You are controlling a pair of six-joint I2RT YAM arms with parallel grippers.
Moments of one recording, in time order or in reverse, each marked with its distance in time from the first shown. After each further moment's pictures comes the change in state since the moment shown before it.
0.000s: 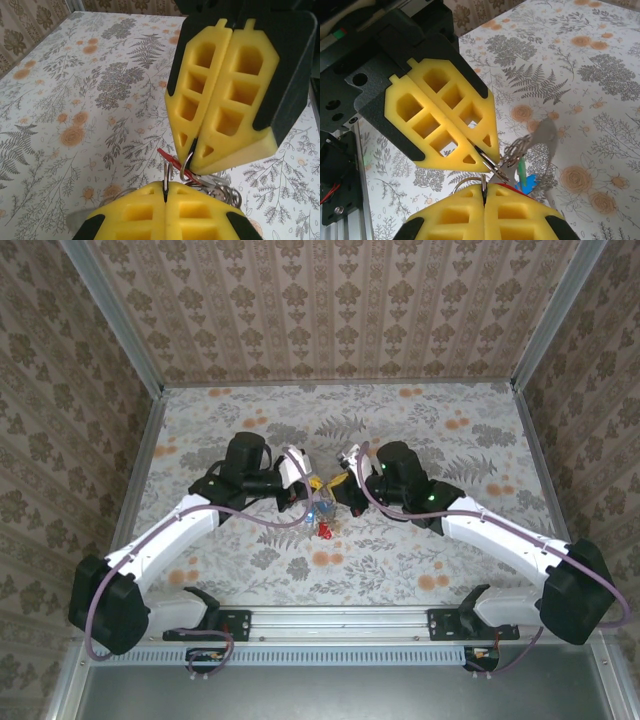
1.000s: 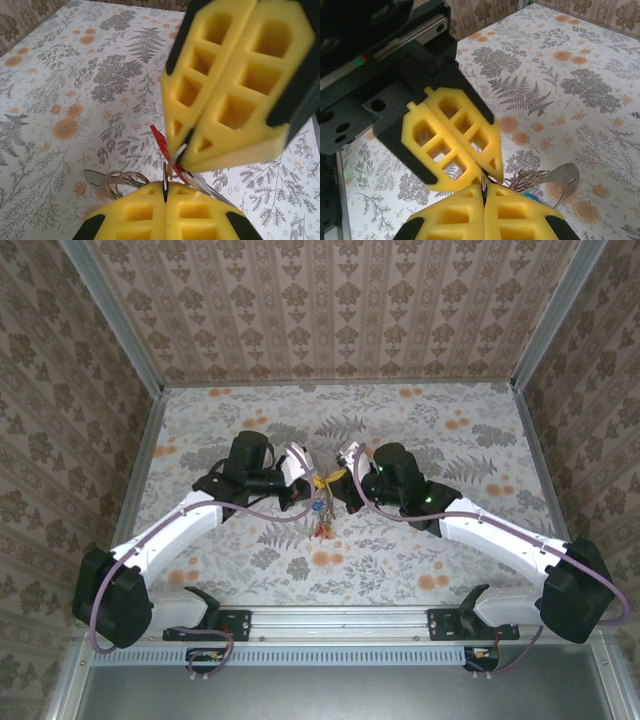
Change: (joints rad) left arm 0.000 0.035 0.021 -0.009 -0.004 -0.040; right arm 0.035 -0.003 0.000 0.042 0.100 -0.008
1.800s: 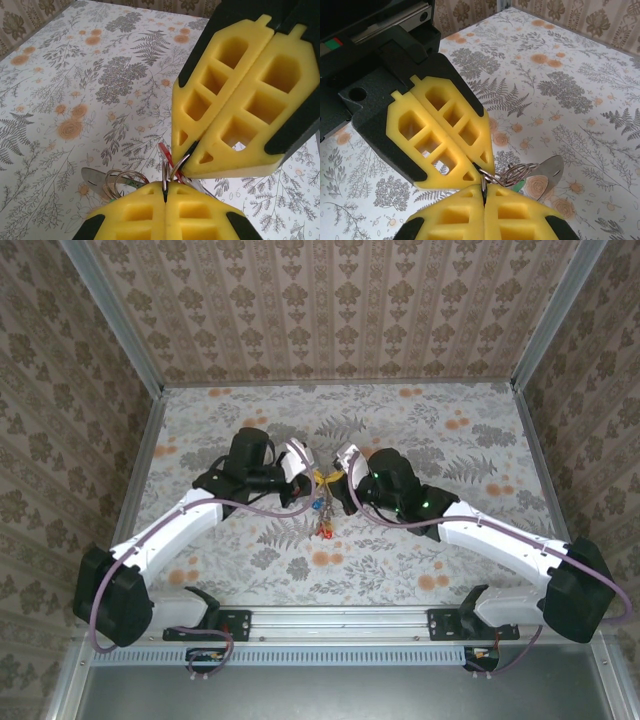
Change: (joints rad) left arm -0.006 0.005 0.018 -0.005 -0.014 -0.035; right arm 0.045 -0.005 -0.002 0.001 0.154 -0.015
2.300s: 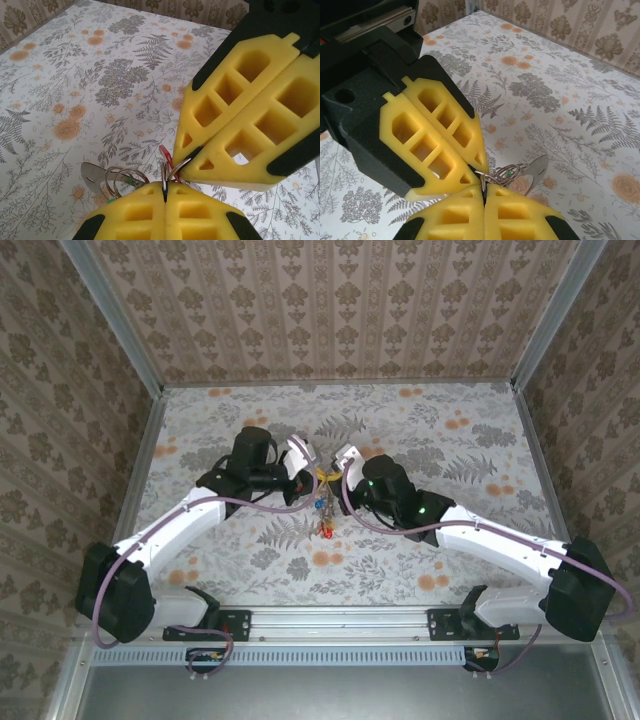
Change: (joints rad) left arm -0.007 0.022 0.000 0.052 -0.002 -0.074; right arm 0.056 -0.002 -0.006 0.007 0.205 0.009
